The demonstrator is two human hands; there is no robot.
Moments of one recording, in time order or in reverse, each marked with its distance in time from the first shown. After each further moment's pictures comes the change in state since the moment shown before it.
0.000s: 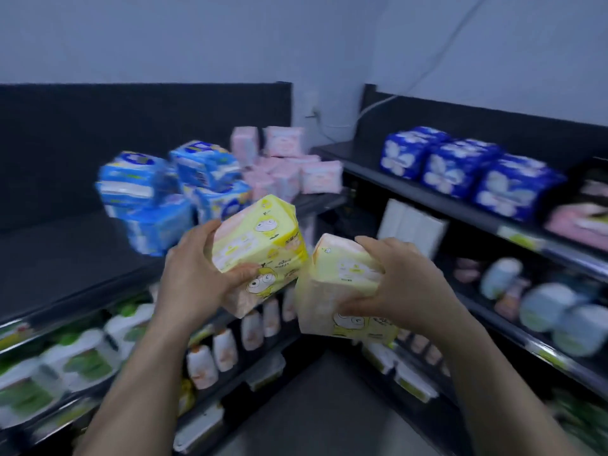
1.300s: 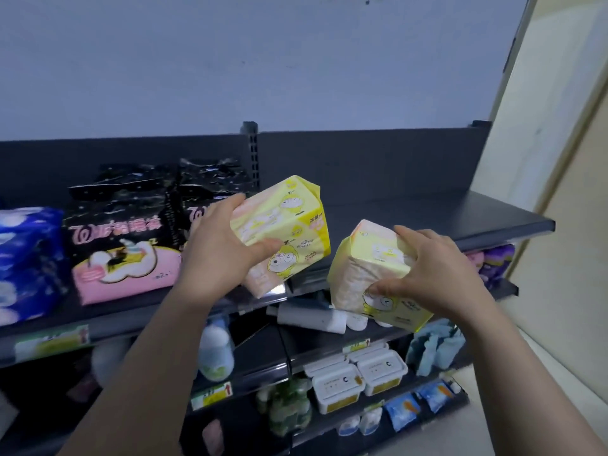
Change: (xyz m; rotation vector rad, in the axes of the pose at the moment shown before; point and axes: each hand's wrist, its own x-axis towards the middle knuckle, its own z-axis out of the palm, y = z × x) left_hand -0.095 0.495 0.587 -0.478 -0.881 0.731; right_hand -0.302 0.471 -0.223 -0.264 0.508 1.289
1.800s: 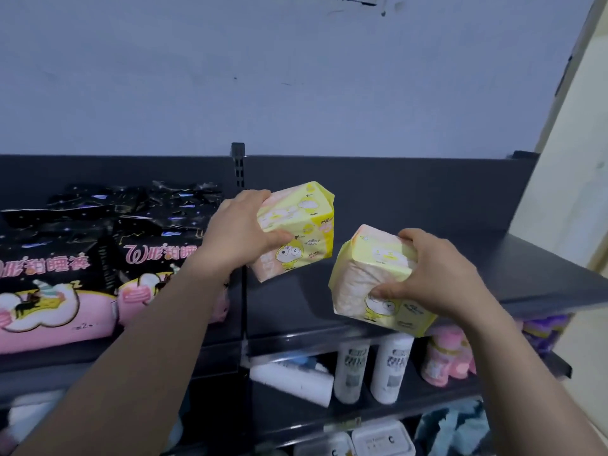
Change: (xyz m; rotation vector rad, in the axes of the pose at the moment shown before) left_hand 0.145 0.019 0.114 0.343 -0.044 0.066; right_hand 0.159 0.074 0.001 0.053 -0.024 -0.095
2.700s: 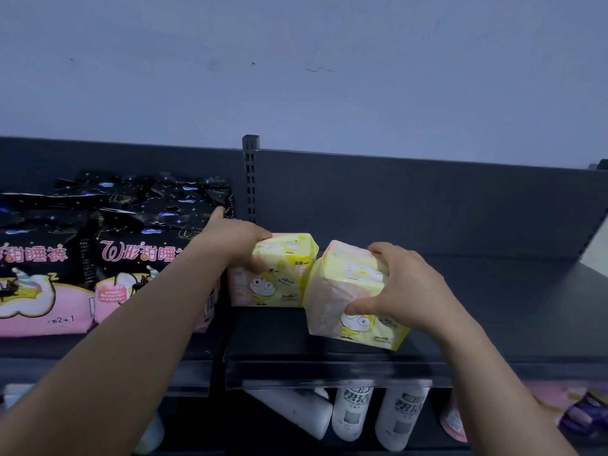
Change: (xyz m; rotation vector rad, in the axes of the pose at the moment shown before) left_hand 0.058 -0.036 0.045 0.738 -0.536 -0.026; right_hand 0.081 0.014 0.045 0.081 -0.189 -0.224
